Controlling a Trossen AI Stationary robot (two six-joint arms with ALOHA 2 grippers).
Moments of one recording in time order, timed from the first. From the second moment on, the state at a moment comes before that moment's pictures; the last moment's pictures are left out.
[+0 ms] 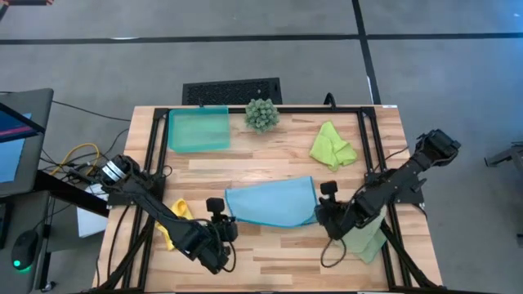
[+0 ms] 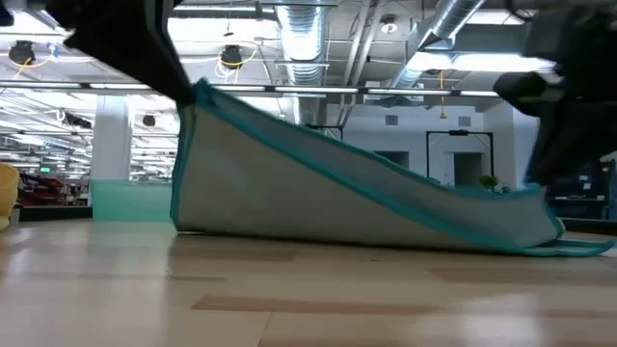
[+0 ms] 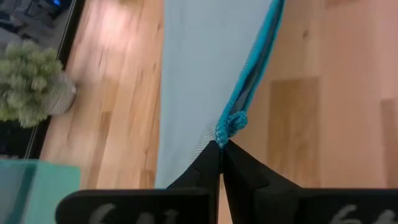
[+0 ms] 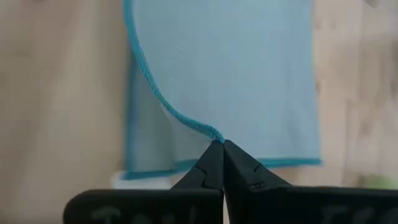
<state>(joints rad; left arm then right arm) -0.68 1.79 1.27 -0.87 -0.80 -0.62 0.64 1.42 0.73 -0.60 0.52 0.26</state>
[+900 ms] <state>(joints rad) -0.68 1.78 1.11 -0.59 -0.54 -0.60 0.55 1.40 0.66 -0.53 0.32 0.25</state>
